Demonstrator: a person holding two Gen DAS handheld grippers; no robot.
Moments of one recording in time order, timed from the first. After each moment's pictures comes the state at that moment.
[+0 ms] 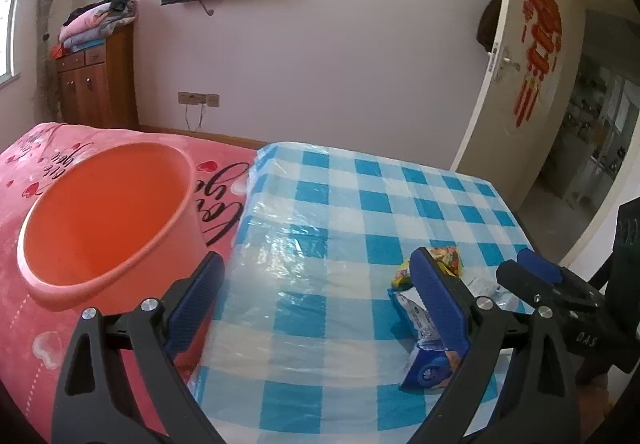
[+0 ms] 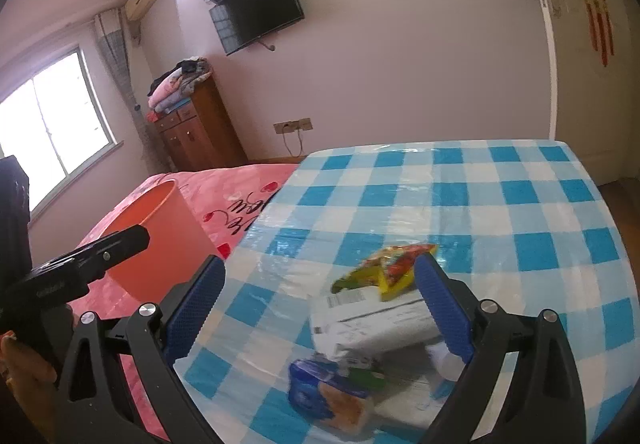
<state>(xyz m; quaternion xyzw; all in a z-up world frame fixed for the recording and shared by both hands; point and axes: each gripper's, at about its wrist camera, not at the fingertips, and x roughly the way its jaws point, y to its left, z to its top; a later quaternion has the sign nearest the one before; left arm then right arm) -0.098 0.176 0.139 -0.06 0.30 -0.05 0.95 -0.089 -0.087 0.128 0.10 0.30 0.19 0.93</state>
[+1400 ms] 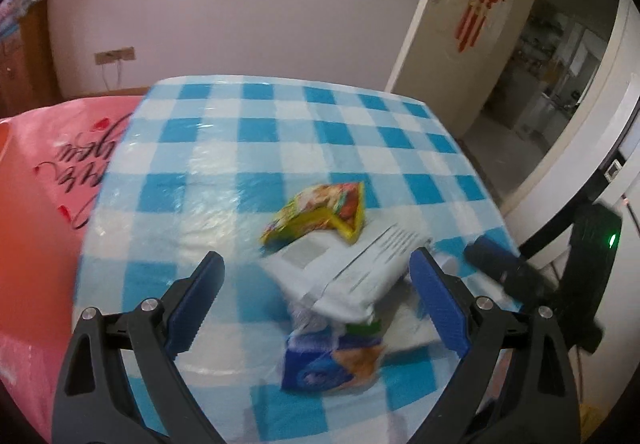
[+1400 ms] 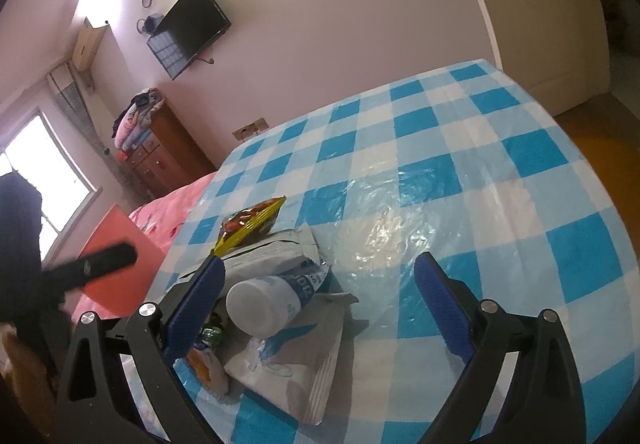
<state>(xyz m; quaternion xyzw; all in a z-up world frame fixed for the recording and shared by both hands) -0.041 0.056 0.095 -0.05 0.42 -0.18 0.89 -0.090 -0.216 0.052 0.21 0.33 0.14 0.91</state>
